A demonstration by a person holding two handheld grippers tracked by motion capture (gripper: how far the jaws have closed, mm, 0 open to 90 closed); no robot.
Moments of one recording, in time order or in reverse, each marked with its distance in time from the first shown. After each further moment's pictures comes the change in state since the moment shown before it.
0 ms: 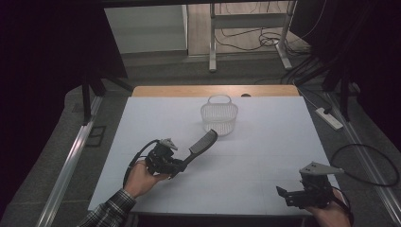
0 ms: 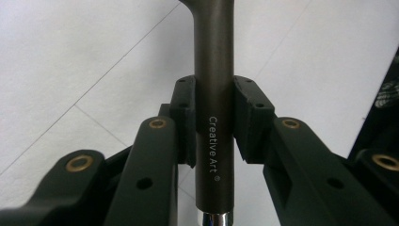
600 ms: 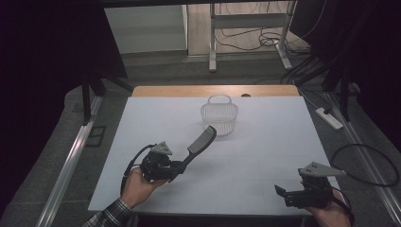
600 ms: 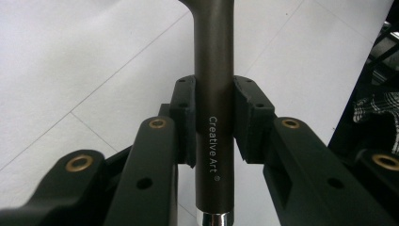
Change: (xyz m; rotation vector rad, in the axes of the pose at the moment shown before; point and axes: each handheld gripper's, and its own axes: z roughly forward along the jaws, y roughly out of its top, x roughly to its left) left arm -0.022 -0.015 -0.019 -0.136 0.031 0.010; right arm 0.005 0.002 -0.003 -0.070 0.022 -0.018
